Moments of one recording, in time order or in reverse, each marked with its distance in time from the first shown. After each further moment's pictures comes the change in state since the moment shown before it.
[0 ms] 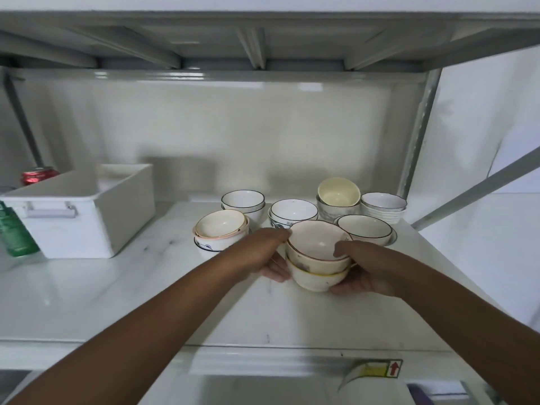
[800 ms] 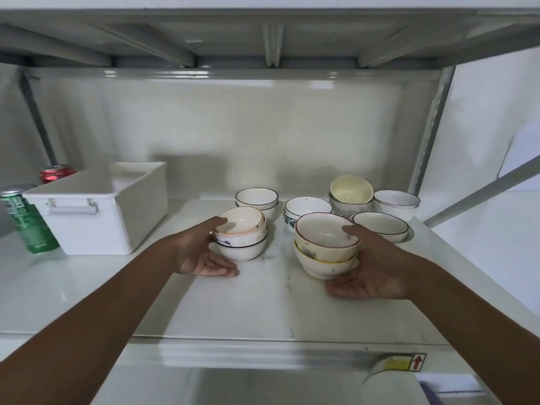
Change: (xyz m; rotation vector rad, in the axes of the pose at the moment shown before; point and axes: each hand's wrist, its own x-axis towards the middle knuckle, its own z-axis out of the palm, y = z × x) left_hand 0.013 -0.061 -0.144 -0.375 -0.048 -0.342; right_hand 0.007 0.005 0.010 0.175 -0.211 0.160
